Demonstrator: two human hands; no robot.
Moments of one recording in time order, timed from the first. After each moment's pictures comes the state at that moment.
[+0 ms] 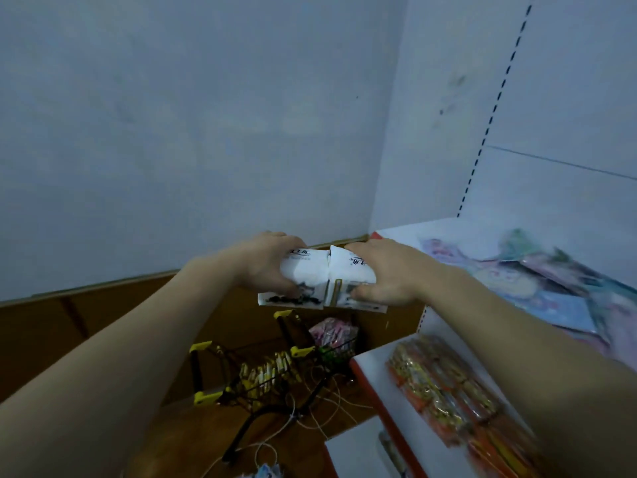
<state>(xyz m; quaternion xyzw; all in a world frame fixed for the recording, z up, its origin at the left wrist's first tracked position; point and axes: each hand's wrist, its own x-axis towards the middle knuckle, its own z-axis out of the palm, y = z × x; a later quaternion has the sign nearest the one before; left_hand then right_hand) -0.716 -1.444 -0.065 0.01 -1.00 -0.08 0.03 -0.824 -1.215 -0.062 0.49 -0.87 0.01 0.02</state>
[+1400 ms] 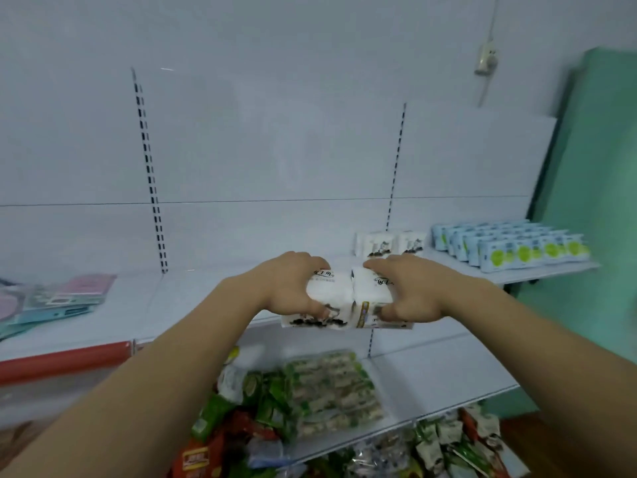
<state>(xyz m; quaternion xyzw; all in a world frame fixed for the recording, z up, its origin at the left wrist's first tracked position) -0.424 -0.736 0.009 -0.69 -0.72 -0.12 0.03 -0.205 -0.614 0.025 -0.25 -0.96 -0.06 0.06</state>
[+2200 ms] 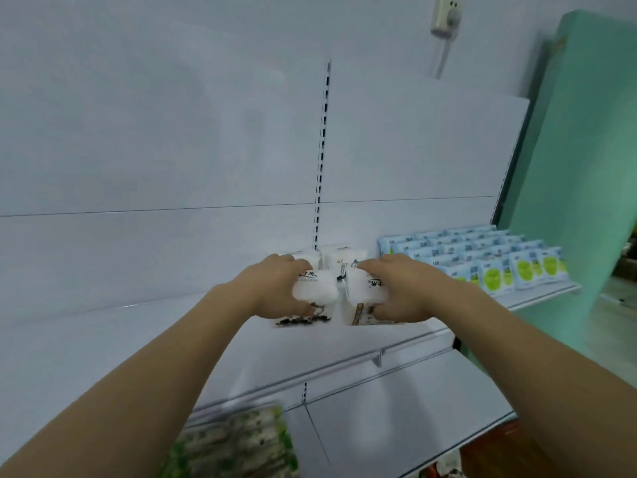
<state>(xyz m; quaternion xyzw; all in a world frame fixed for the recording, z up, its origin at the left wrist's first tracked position) -0.407 -0.401 -0.016 -0.66 -0.74 -0.10 0.04 -0.177 -0.298 0.012 -0.32 -0.94 -0.07 0.04</state>
